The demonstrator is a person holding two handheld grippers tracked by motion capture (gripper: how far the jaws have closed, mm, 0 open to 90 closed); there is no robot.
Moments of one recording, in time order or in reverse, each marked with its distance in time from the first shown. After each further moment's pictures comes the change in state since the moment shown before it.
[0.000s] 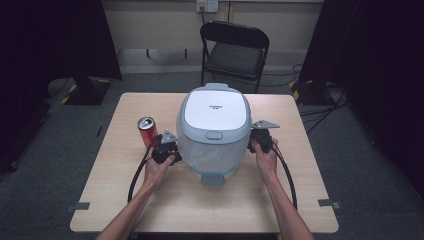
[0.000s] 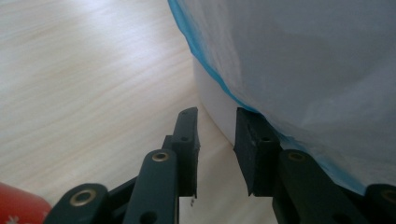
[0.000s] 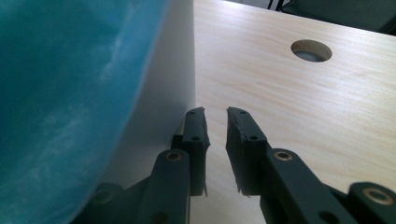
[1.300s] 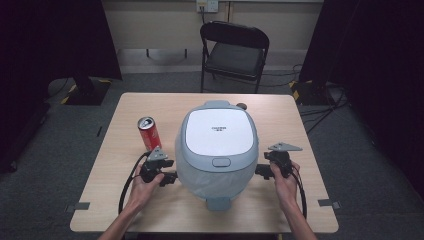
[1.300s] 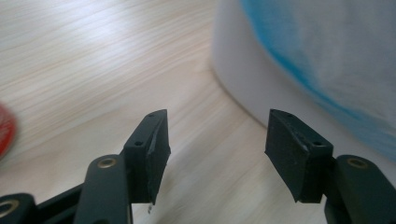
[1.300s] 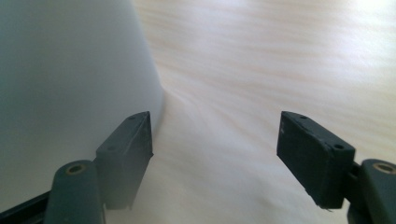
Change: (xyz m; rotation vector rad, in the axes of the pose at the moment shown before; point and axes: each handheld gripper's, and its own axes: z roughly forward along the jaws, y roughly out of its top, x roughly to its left) left arm -0.009 -0.039 -0.043 0.029 -0.110 -0.047; right arm -0.001 -0.056 -0.074 0.093 0.013 0.098
